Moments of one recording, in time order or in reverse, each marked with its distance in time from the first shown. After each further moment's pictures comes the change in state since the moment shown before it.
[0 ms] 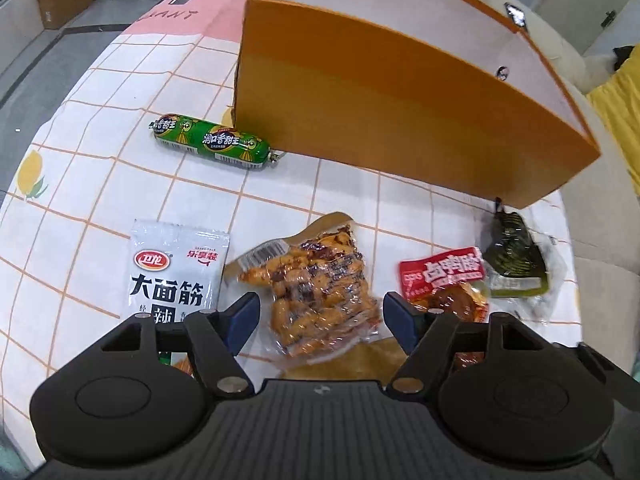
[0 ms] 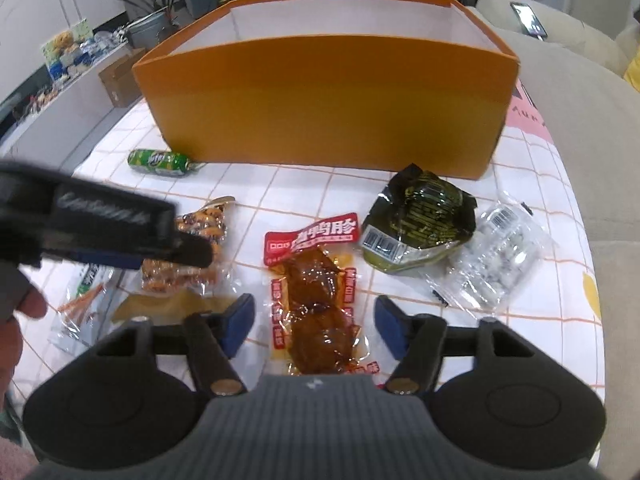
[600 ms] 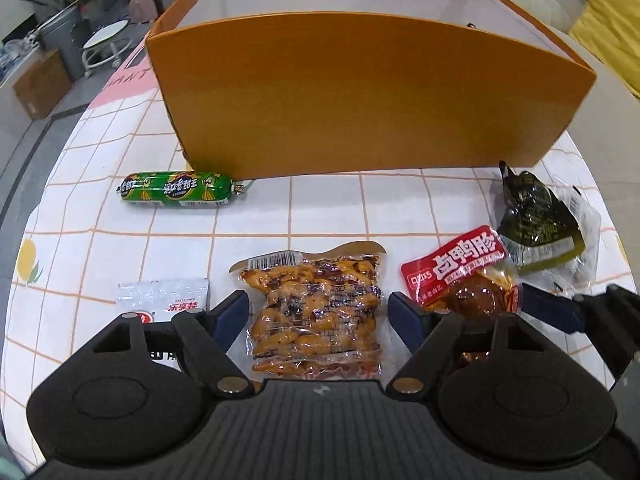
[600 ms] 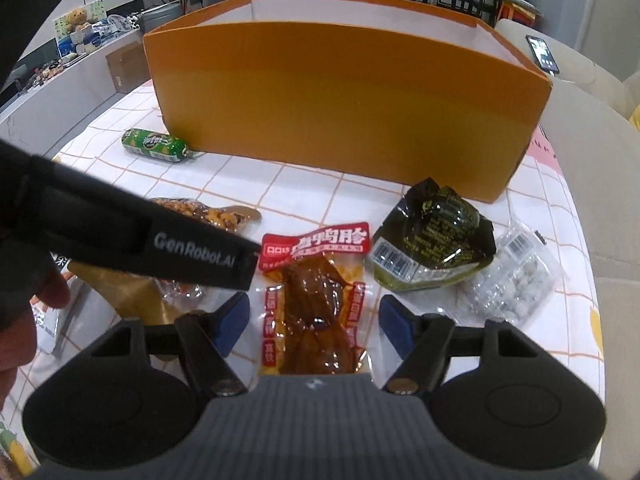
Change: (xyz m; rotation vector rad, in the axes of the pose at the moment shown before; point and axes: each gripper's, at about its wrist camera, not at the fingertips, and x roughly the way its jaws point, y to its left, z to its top) left arm 0.018 -0.032 -0.008 0.263 -0.075 0.115; right arm 0.018 0.009 -0.002 -0.082 -0.053 -0.028
